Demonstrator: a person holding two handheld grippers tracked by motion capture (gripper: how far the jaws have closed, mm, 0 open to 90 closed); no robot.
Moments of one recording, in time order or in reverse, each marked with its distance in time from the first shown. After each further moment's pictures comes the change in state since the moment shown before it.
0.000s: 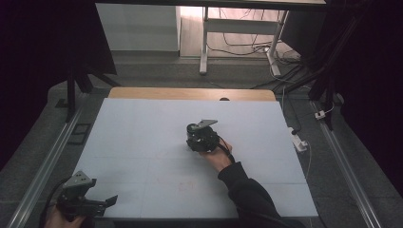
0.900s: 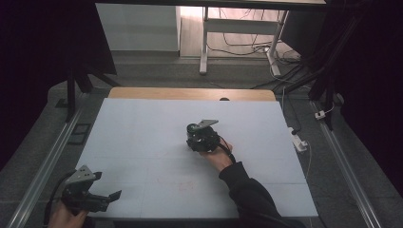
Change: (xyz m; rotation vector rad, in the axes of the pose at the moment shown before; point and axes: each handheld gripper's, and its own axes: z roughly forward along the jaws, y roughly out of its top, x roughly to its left) left arm 0.002 0.015 0.008 -0.065 -0.051 0.095; right arm -0.003 -0.001 0.001 -0.010 0.019 -0.013
